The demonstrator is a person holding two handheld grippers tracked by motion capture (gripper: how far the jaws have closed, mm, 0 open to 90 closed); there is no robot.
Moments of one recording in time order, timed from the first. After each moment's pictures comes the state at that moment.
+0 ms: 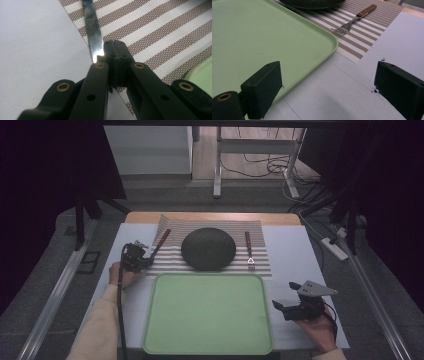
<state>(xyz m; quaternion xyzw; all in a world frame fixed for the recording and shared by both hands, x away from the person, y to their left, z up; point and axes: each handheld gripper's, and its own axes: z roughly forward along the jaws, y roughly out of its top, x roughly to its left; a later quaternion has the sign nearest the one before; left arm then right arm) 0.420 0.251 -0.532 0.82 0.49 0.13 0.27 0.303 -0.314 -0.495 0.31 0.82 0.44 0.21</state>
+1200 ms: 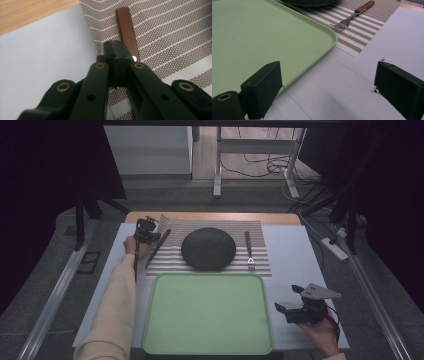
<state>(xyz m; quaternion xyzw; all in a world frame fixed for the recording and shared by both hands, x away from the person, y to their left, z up) 0.534 0.236 -0.530 0.80 0.52 0.18 0.25 0.295 -0.321 -0.496 0.32 0.81 0.44 0.20</state>
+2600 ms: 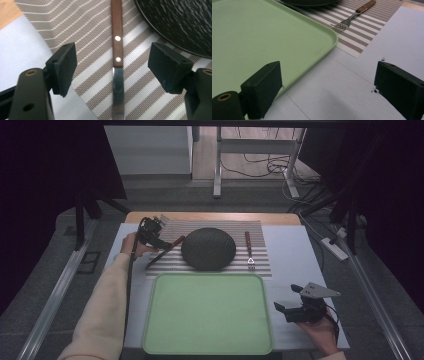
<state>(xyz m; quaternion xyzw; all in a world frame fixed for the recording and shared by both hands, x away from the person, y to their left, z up) 0.503 0.214 -0.486 0.87 0.42 0.10 0.23 0.298 -0.319 -0.497 0.33 0.81 0.44 0.20</state>
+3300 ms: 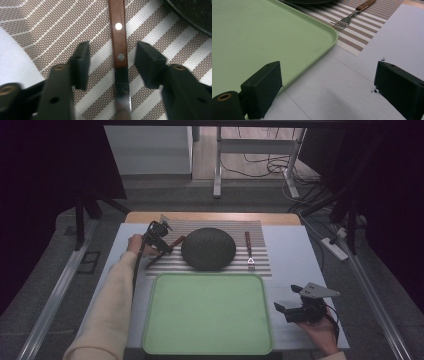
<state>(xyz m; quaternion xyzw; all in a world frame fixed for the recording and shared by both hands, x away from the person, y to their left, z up) 0.525 0.201 -0.512 0.90 0.40 0.06 0.17 0.299 -0.320 -0.498 0.33 0.82 0.43 0.20</state>
